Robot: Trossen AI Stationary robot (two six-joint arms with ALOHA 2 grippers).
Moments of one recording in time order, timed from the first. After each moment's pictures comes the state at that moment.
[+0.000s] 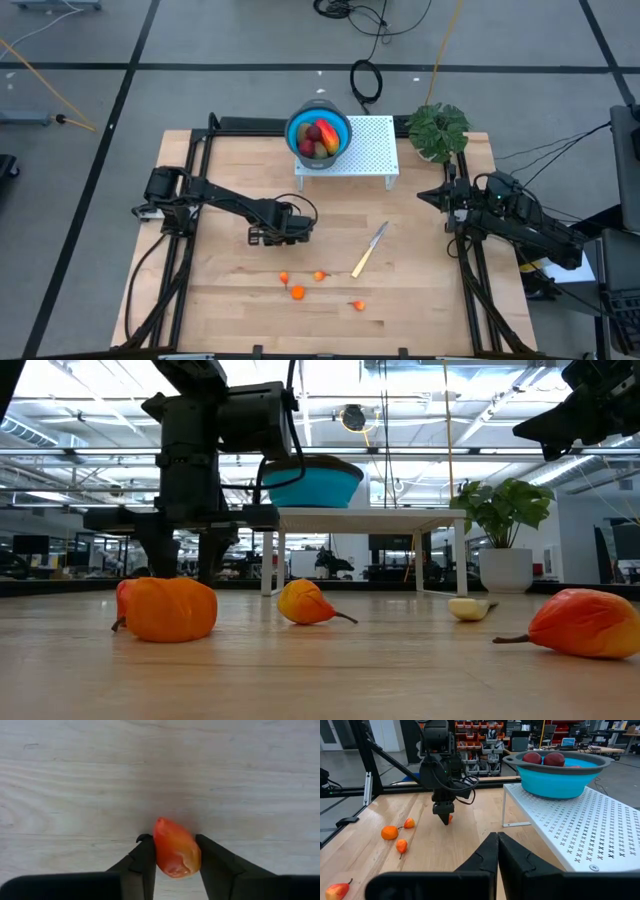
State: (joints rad) left arm -0.09 1.85 1.10 -0.80 0.04 -1.72; right arm -0.39 0.01 0.33 -0.43 -0.26 -0.02
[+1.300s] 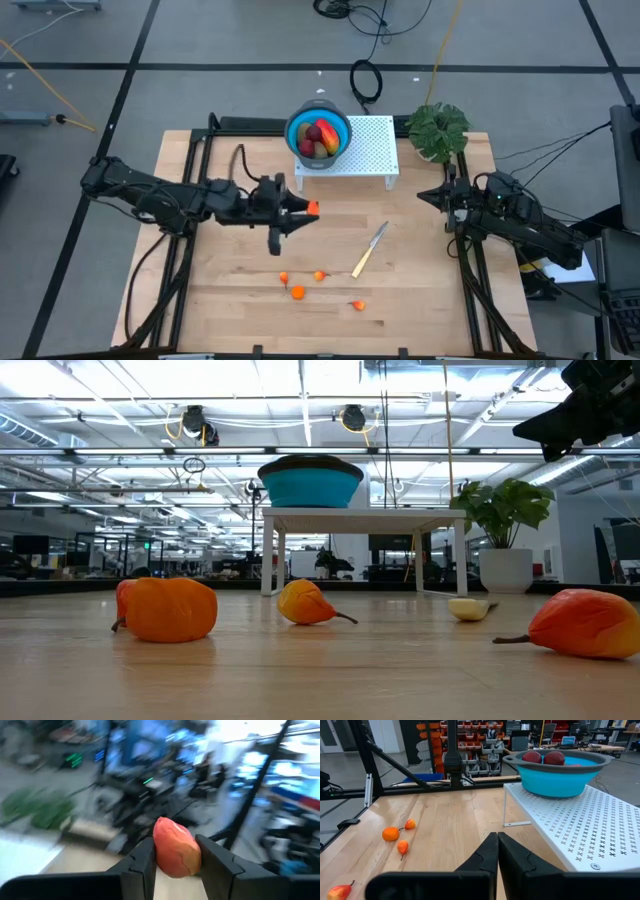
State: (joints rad) left arm -0.25 1.28 1.10 0.23 -0.23 -0.27; right arm -0.39 0.01 0.33 -0.43 -0.26 0.00
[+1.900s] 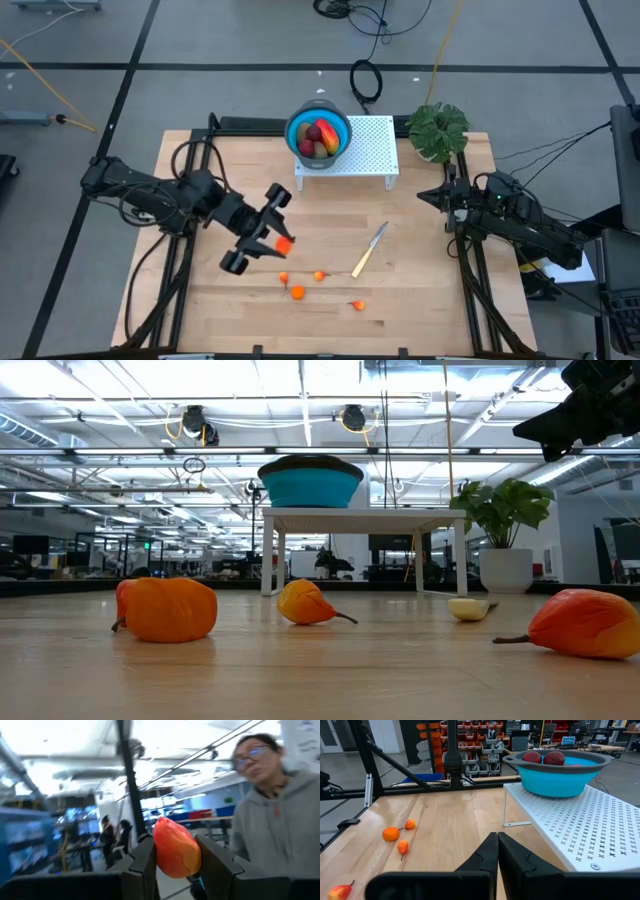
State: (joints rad) left arm -0.25 1.28 1.10 0.61 0.38 0.09; right arm -0.39 0.01 0.33 -0.43 -0.26 0.00
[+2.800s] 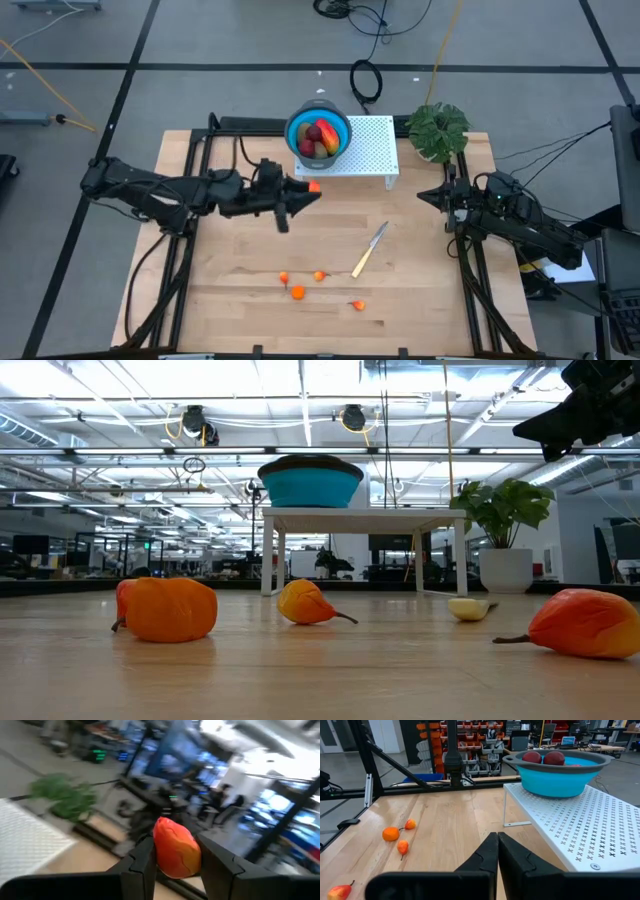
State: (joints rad) left arm -0.17 1.28 1.10 0.24 -0.32 -0.51; right arm -0.39 0.01 0.33 -0.43 -0.26 0.00
